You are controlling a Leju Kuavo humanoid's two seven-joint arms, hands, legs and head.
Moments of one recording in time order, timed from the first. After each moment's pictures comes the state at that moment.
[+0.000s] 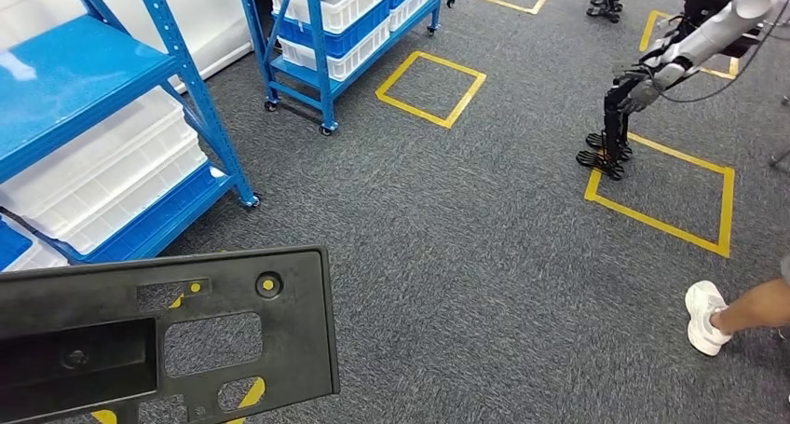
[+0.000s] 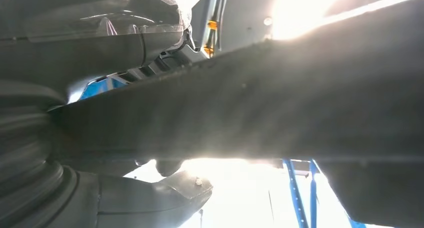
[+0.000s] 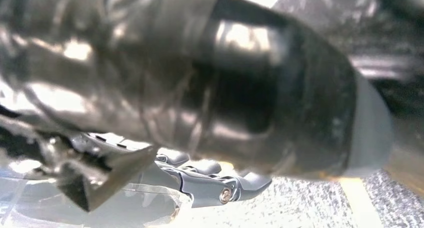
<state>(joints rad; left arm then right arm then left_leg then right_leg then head) 0.61 0.16 0.52 -2.47 -1.43 0.70 -0.33 0.02 0.14 -0.73 -0.13 1.12 0.24 0.03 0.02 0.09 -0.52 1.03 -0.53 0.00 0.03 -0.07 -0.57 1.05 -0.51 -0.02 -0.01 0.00</state>
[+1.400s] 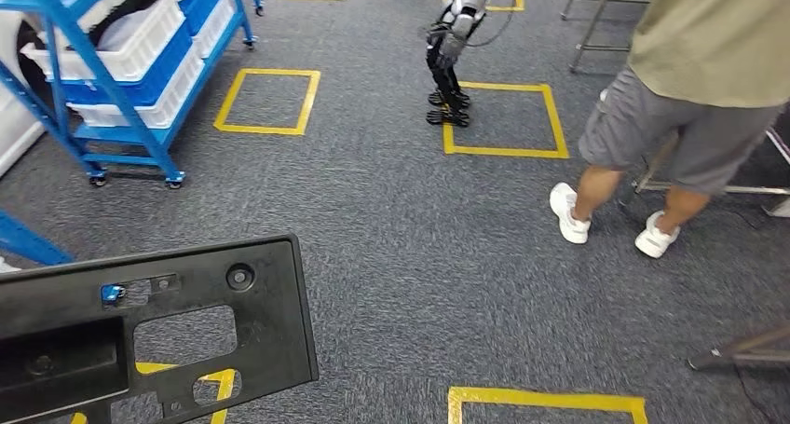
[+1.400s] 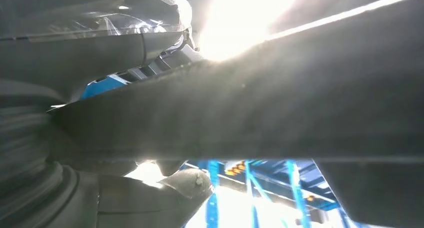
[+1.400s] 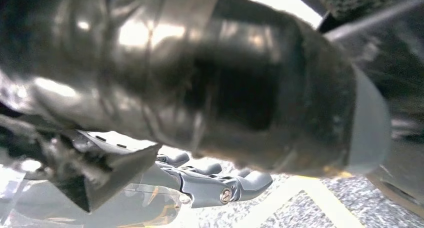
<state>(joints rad) 0.60 0.05 0.63 -2.47 -1.35 0.70 -0.44 0.02 0.14 -0.72 -0.13 1.14 0.29 0.03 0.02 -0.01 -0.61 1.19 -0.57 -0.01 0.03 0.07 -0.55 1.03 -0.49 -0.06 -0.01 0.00</state>
